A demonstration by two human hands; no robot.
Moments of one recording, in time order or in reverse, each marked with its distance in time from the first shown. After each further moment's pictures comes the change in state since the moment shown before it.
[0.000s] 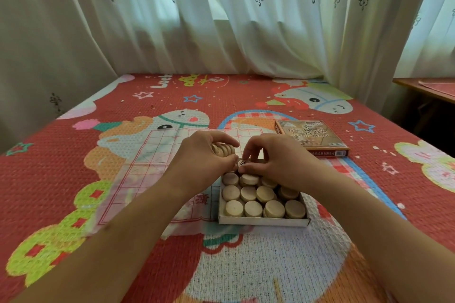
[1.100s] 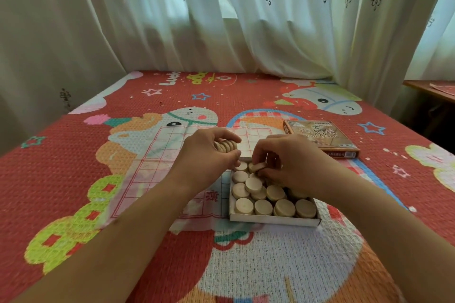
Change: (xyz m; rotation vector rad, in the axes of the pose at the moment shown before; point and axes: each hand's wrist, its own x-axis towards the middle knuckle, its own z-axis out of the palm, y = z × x) left_hand -0.004 -0.004 -0.005 -0.089 0.039 -0.017; right_hand -0.014 -0.013 -0.012 -0.160 -0.033 -0.148
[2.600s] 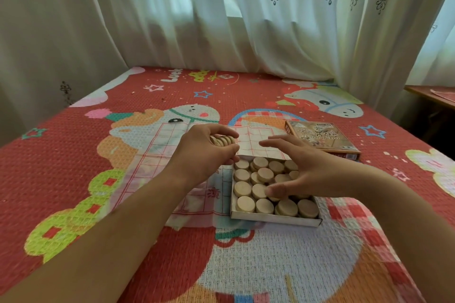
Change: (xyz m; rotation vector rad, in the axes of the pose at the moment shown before) left_hand -0.003 0.004 -0.007 -0.133 0.019 -0.086; right_hand -0.013 0.021 -0.007 0.195 -0.300 0.193
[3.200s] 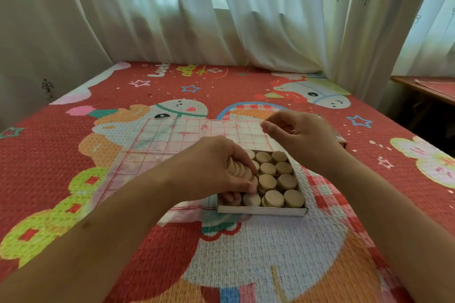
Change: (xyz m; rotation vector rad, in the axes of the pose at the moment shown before) left_hand -0.025 0.026 0.011 0.403 -0.458 0.054; right_hand 0.009 0.002 -0.001 0.145 0.598 0.025
